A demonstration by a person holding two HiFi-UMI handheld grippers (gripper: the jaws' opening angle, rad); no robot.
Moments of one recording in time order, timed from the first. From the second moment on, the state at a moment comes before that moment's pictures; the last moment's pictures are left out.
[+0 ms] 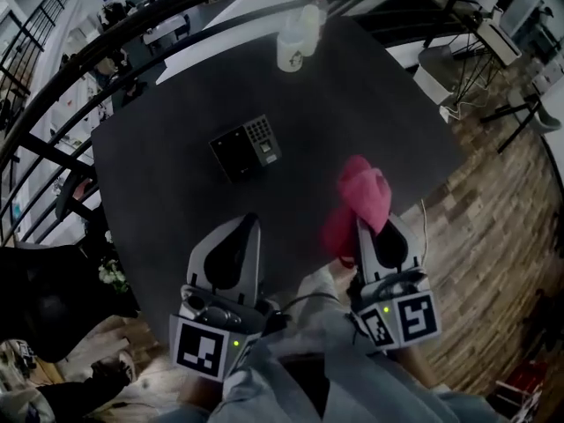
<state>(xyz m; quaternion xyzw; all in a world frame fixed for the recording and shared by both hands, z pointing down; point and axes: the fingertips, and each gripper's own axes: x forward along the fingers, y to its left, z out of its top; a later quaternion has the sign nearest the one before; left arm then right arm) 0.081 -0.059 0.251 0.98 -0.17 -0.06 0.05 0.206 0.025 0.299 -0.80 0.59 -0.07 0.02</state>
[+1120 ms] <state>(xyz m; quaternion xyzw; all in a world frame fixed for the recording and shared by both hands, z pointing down) 0.112 -0.089 0.257 0.90 -0.43 -0.03 0.04 0.289 -0.104 0.354 -0.65 0.75 -0.11 -0.04</state>
